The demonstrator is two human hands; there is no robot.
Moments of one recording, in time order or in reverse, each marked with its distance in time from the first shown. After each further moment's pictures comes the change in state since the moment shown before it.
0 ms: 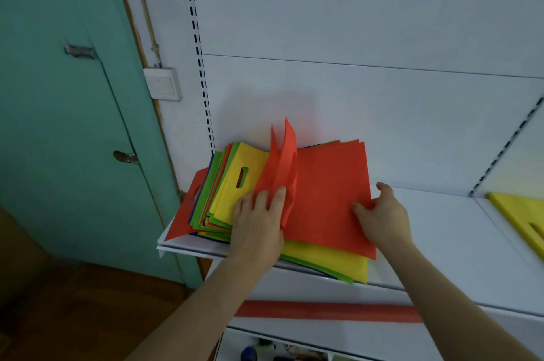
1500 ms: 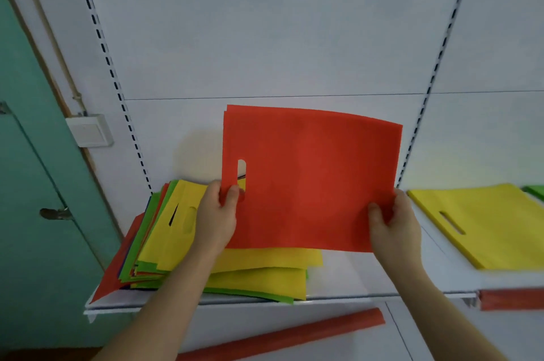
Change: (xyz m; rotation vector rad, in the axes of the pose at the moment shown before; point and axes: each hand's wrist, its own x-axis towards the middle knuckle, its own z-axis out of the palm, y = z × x) left_hand 0.081 0.038 -0.015 -1.053 0.256 -0.162; right_hand -0.017 0.075 -0.089 0.445 0.449 -0.153
